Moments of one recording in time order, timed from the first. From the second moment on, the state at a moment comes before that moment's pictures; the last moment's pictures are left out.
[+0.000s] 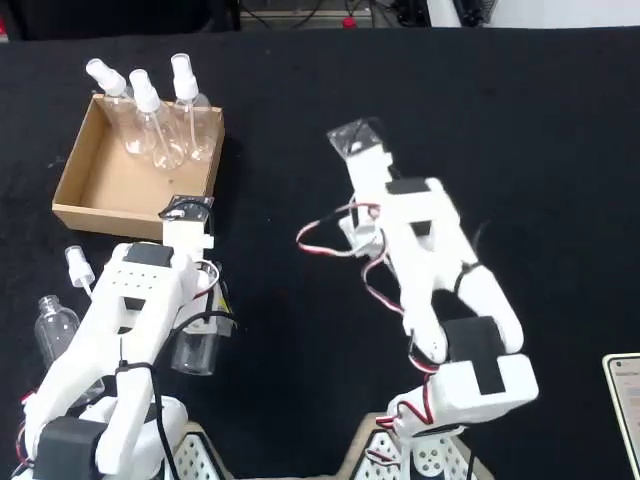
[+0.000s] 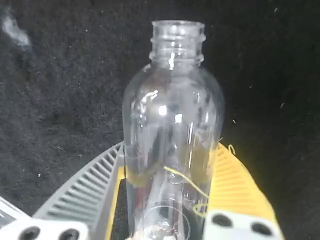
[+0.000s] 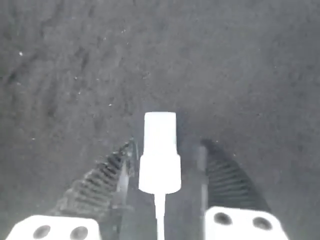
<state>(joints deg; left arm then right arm) 1.8 -27.1 54.5 67.3 -0.4 -7.7 4.5 26.5 54.2 18.5</state>
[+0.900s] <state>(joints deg) 1.8 -27.1 54.5 67.3 -0.4 -7.7 5.0 28.4 58.2 20.4</state>
